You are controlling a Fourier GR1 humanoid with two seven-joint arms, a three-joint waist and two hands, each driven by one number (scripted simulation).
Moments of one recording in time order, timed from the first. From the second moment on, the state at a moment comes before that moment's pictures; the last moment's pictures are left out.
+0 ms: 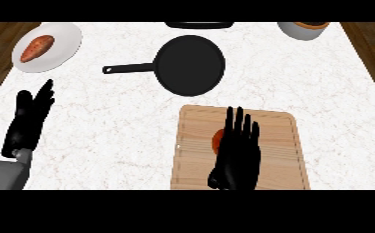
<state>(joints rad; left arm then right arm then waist) -0.14 0.55 -0.12 -1.25 0.18 0.26 0.19 -0.16 -0.02 0.71 -1.63 1.23 0.05 1.19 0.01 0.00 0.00</state>
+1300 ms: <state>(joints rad) -0.12 0.50 -0.06 -1.28 0.11 0.22 0.21 -0.23 -0.01 0.66 -1.41 1.27 0.00 1.14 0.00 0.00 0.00</state>
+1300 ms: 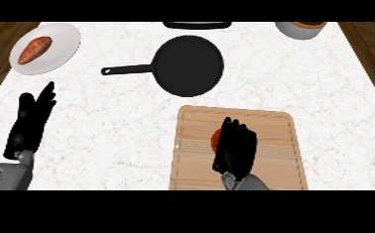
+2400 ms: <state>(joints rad) -0.11 0.51 -0.03 -1.29 0.10 0.20 0.23 -0.07 -0.02 0.69 -1.70 1.56 -0.09 1.24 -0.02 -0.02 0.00</state>
